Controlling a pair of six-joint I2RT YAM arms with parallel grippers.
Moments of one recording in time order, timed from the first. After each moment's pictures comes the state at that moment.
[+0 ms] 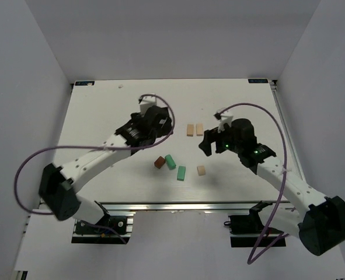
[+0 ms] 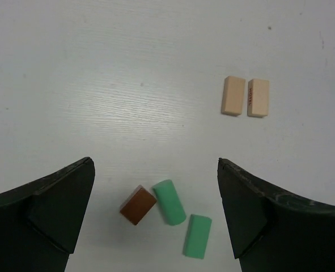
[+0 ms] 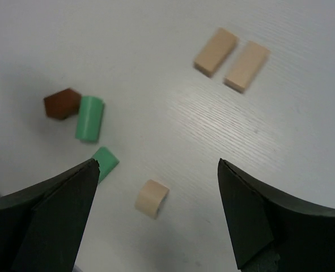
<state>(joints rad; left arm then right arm) -0.78 1.49 1.28 -0.51 -0.56 -0.66 0.47 1.07 0.73 -0.17 -0.20 0.11</state>
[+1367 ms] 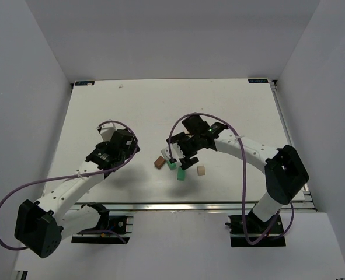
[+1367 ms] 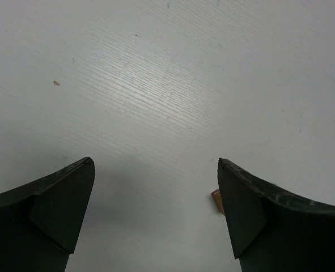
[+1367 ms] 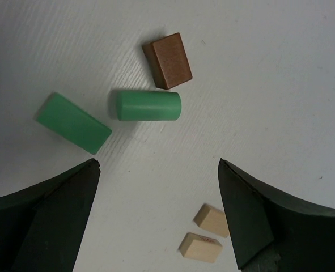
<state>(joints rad) -0.53 1.07 0.75 -0.53 -0.54 -0.86 0.78 1.62 1.20 -0.62 -0.51 -1.36</state>
